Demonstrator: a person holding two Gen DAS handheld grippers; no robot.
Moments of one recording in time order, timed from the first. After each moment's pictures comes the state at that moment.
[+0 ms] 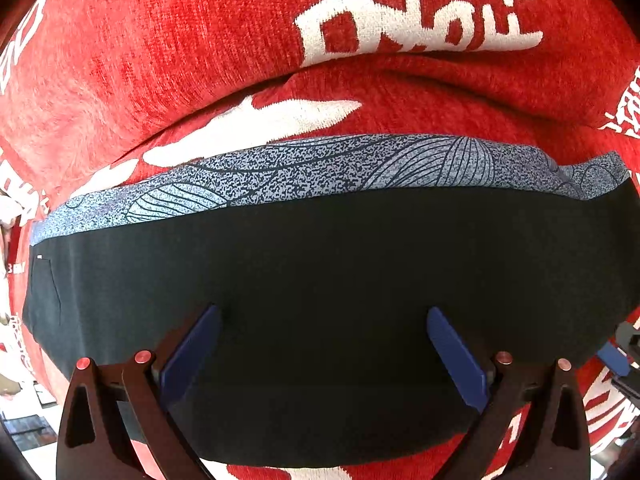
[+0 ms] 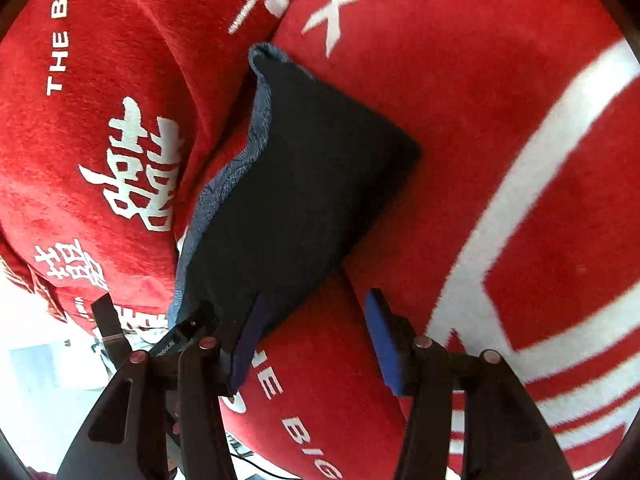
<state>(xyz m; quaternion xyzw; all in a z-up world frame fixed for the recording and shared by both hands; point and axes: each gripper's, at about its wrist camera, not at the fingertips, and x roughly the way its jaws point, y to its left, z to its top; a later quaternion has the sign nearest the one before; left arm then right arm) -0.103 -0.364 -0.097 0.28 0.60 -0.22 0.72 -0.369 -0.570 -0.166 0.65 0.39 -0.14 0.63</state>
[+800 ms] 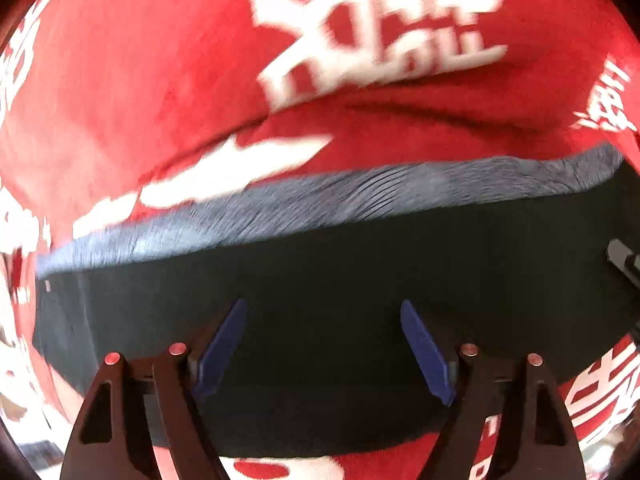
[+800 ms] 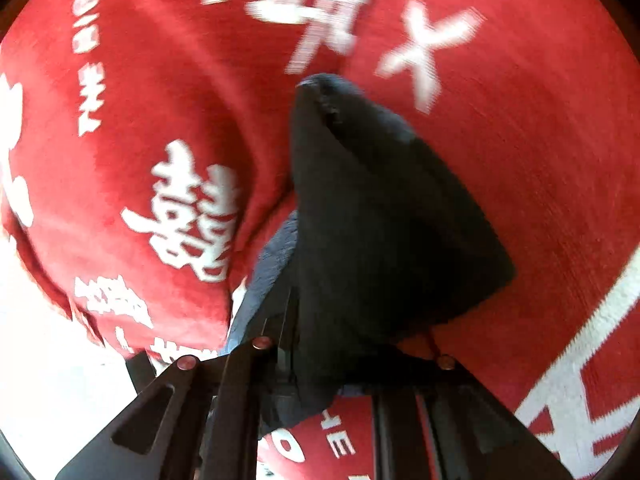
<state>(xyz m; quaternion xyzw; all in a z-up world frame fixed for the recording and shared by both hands) -0.119 -0.385 -0.073 0.30 0.56 -0.27 0.72 -0.335 -0.588 -0.138 0.66 0.29 -0.13 0.68</state>
